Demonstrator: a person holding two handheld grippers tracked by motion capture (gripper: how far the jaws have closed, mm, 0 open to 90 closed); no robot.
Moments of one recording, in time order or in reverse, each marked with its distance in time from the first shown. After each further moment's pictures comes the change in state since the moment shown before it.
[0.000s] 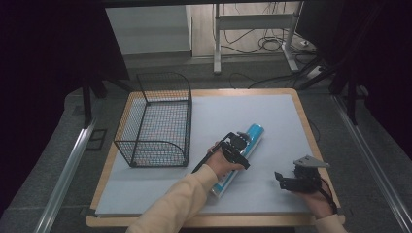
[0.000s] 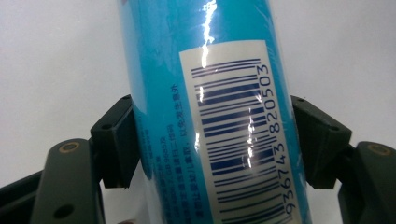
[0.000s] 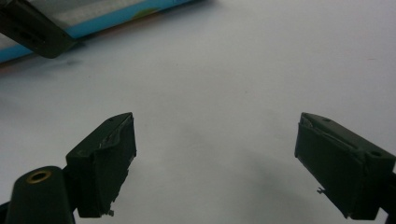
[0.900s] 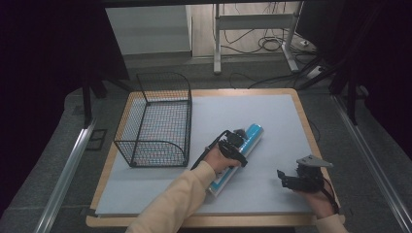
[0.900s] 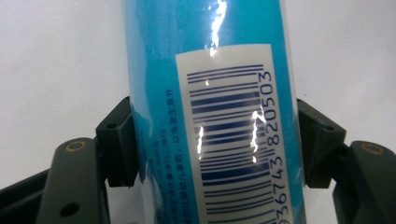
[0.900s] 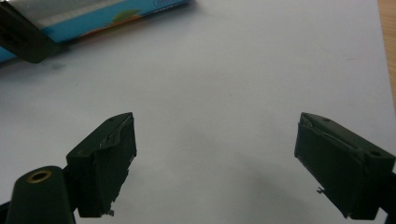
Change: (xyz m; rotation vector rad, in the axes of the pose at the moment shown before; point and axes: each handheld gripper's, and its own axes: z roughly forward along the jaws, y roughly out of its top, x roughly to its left) left arm 0.016 0.001 -0.002 0.036 -0.095 -0.050; right arm -0.005 0.000 -0.003 -0.017 -0.027 0.025
